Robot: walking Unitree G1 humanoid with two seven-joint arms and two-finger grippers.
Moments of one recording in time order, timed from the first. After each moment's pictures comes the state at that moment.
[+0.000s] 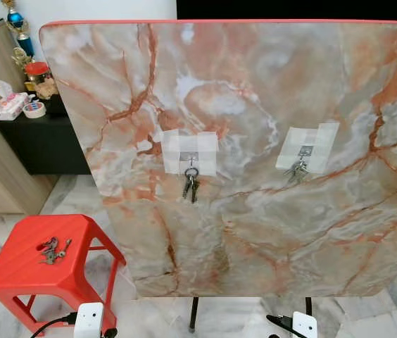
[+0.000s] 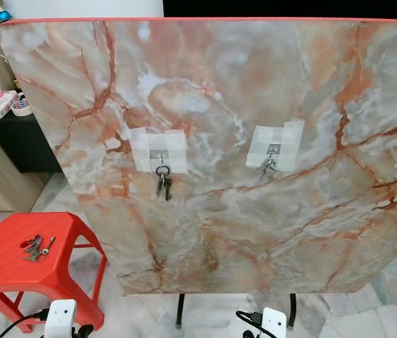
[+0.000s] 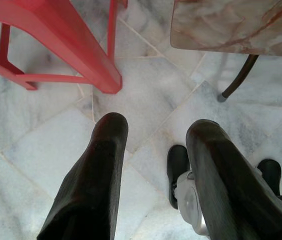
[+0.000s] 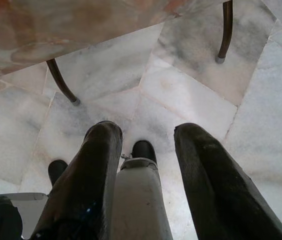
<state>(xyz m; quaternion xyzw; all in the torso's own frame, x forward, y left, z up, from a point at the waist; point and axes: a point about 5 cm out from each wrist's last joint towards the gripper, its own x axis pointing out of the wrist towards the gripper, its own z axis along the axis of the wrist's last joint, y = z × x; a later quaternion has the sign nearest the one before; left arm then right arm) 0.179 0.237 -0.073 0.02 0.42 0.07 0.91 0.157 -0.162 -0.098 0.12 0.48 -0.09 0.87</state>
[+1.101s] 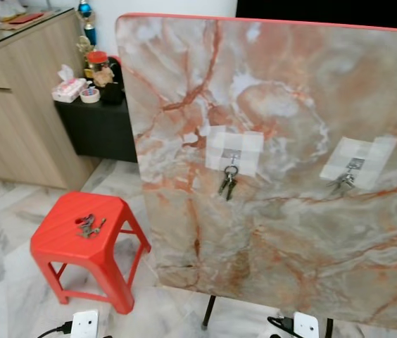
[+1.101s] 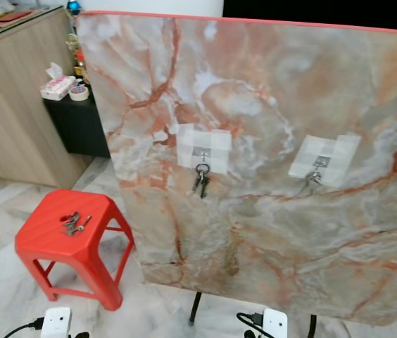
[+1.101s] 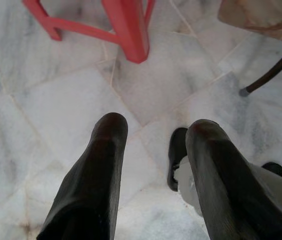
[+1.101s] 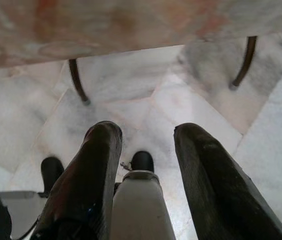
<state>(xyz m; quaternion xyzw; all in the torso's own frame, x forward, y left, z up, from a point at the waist) 0.168 0.238 -0.079 0.00 0.43 0.10 0.90 0.155 -0.170 -0.097 0.11 0.46 -0.09 0.87</state>
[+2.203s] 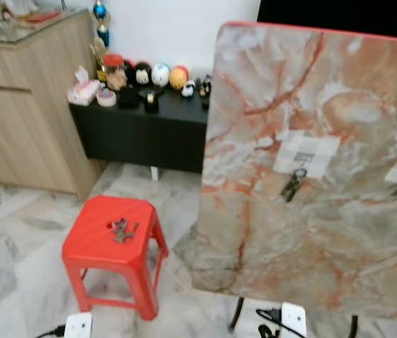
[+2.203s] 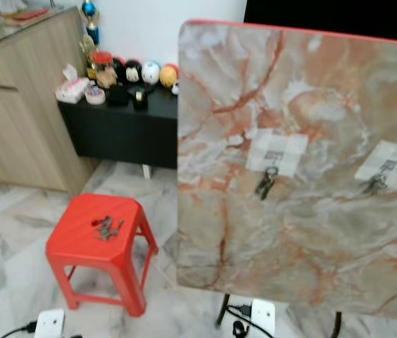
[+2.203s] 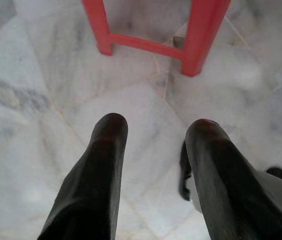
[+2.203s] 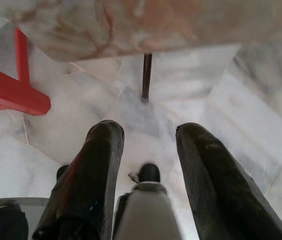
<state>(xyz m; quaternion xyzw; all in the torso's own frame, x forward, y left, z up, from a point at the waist) 0.167 0.243 -0.078 0.00 0.43 0.12 0.90 0.171 -0.158 -0.091 0.10 0.45 -0.06 0.89</state>
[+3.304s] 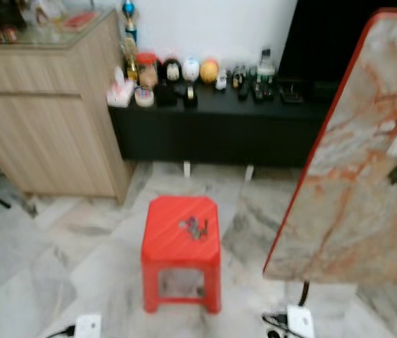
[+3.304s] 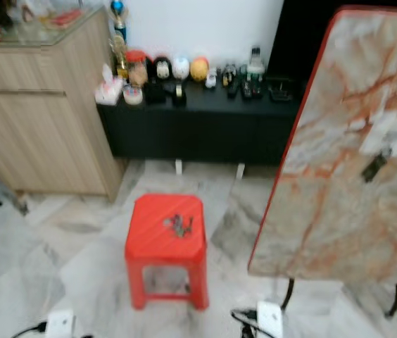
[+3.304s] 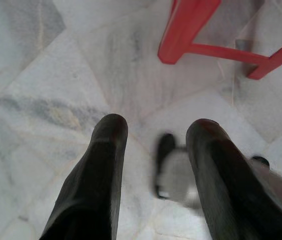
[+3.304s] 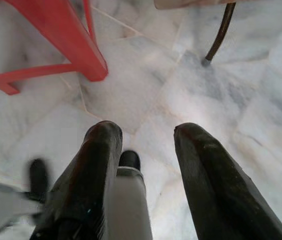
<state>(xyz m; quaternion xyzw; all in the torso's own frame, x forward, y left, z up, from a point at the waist) 0.166 0.228 -0.082 -0.01 0.43 0.10 0.90 0.157 -0.165 -0.096 0.07 0.47 -0.05 0.88</state>
